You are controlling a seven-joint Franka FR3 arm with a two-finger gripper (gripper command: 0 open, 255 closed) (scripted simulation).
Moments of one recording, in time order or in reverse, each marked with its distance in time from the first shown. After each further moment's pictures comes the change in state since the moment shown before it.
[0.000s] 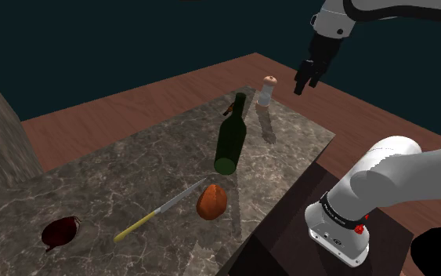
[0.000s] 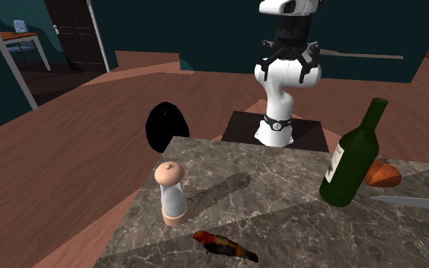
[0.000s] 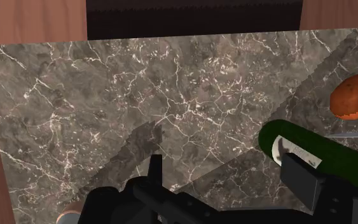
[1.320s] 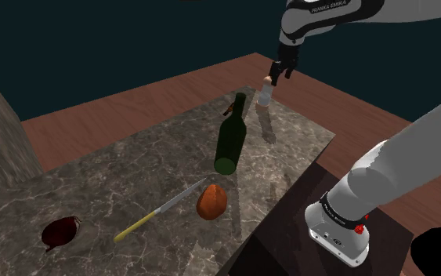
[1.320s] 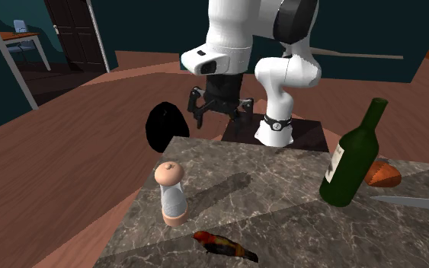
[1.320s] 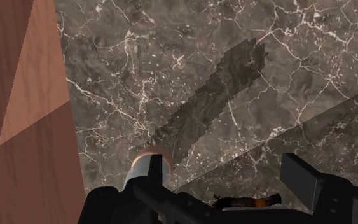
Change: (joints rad) arm -0.075 0.627 -0.142 0.278 -0.138 0.366 -0.137
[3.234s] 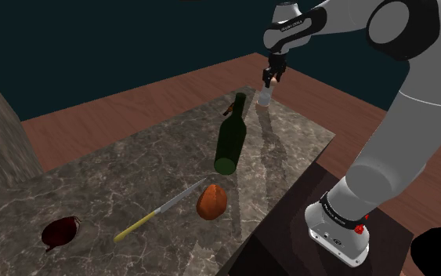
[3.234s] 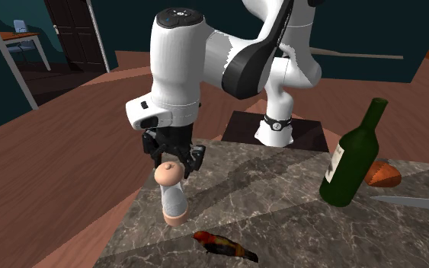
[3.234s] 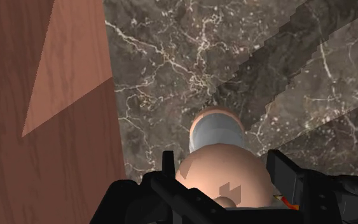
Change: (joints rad) arm -0.057 0.394 -0.052 0.266 0.012 0.150 -0.079
